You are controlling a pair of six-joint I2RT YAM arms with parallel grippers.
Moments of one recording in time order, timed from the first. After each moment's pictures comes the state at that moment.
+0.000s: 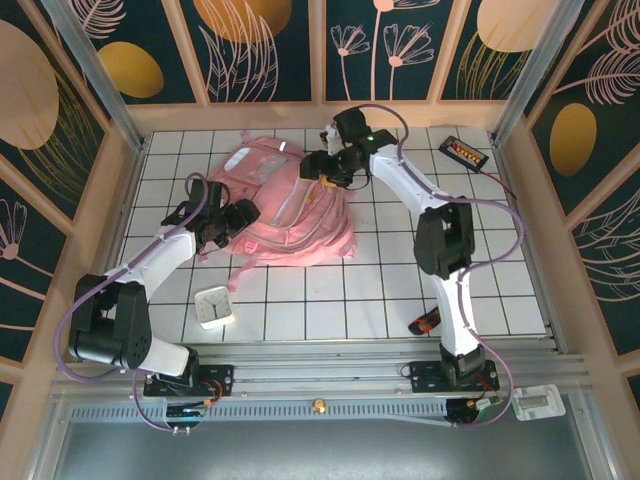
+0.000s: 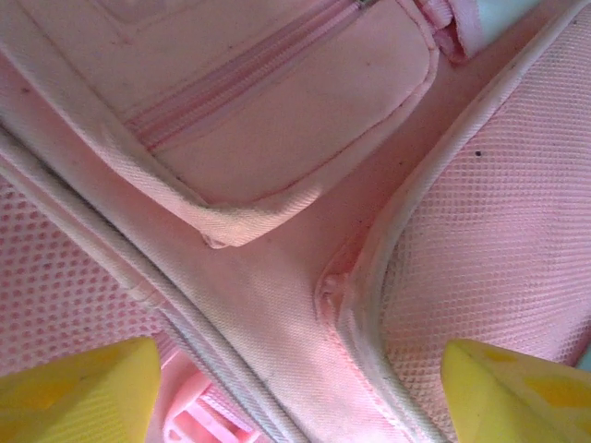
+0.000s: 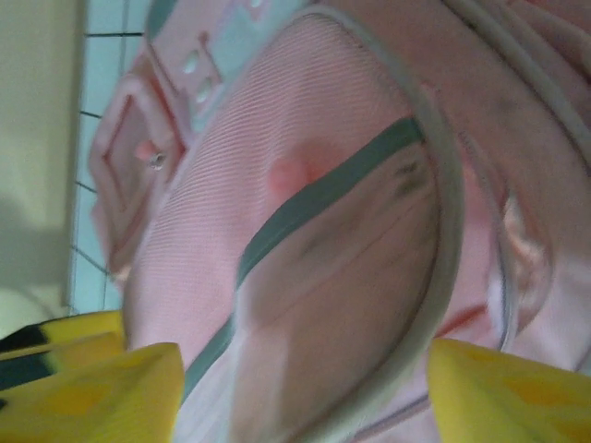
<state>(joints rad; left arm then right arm) -0.22 1.46 0.92 -0.33 0.20 -0.84 0.50 2.25 2.13 -0.86 -0.49 0.45</state>
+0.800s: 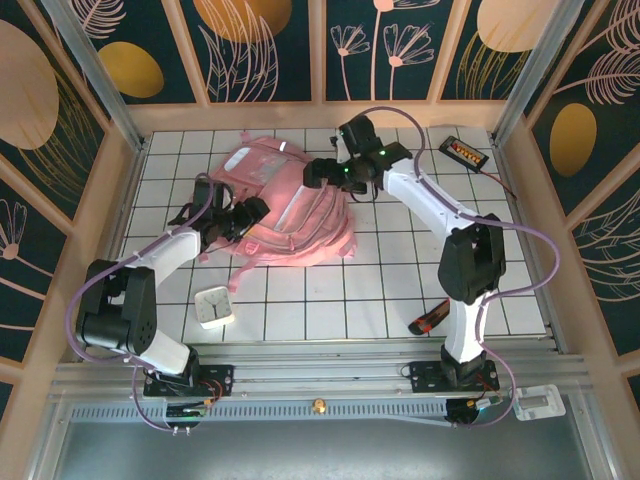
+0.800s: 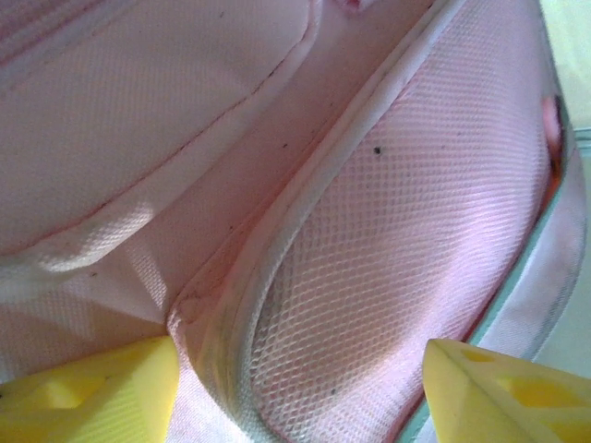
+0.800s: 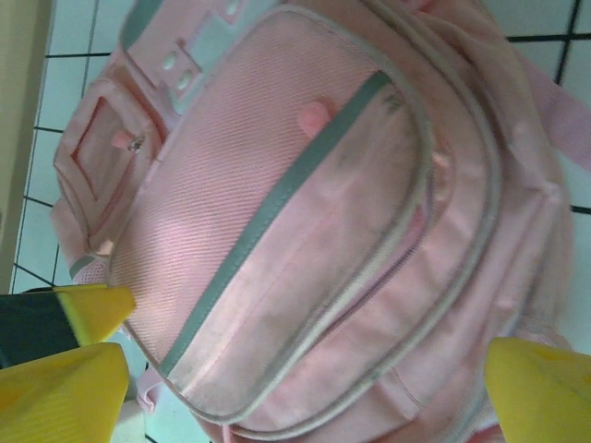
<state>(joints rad) -0.21 1.54 0.86 -0.11 0.41 -0.88 0.57 1.92 1.75 -0.71 -0.27 0.47</state>
